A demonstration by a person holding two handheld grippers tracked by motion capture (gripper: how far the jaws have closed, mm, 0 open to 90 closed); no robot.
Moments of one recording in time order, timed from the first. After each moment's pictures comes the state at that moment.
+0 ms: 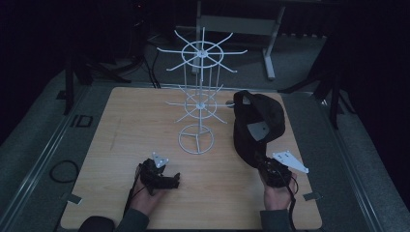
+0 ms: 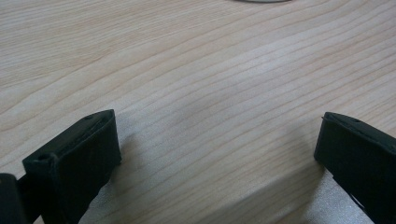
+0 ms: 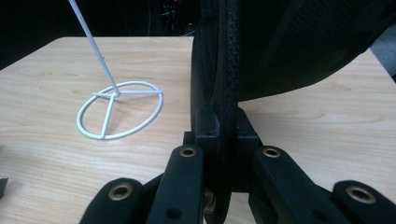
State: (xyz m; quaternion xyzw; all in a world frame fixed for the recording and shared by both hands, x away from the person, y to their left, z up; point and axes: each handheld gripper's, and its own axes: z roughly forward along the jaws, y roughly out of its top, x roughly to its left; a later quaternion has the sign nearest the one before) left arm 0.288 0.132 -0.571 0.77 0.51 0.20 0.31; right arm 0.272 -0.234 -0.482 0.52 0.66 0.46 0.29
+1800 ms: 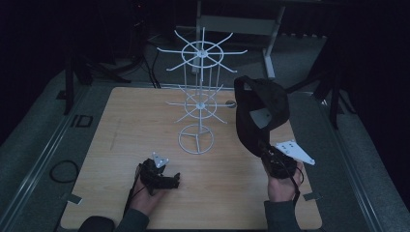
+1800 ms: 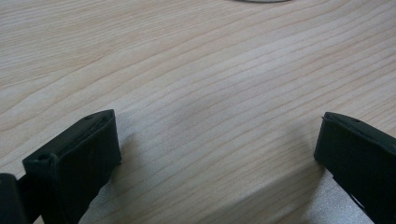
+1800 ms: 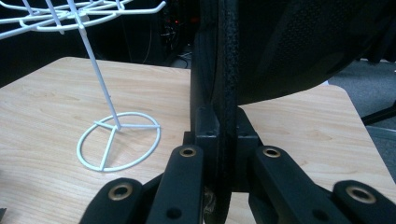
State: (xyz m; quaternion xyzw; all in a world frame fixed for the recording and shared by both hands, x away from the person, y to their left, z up) left arm 0.288 0.132 -0.572 0.77 0.51 0.20 0.31; right arm 0.279 -0.231 -0.439 0.48 0.66 0.47 0.33
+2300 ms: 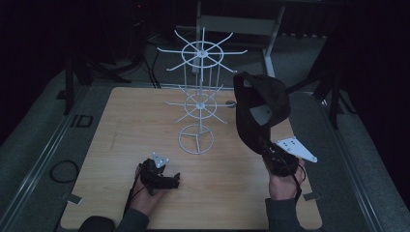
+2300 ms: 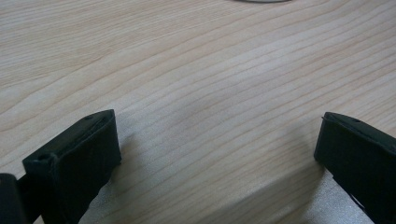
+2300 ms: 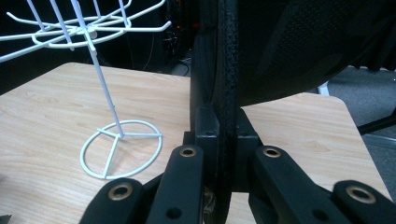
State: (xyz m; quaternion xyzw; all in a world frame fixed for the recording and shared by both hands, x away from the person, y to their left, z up) left arm 0.288 0.132 -0.572 0.77 0.51 0.20 0.31; right arm 0.278 -0.230 -0.426 0.47 0.66 0.48 0.34
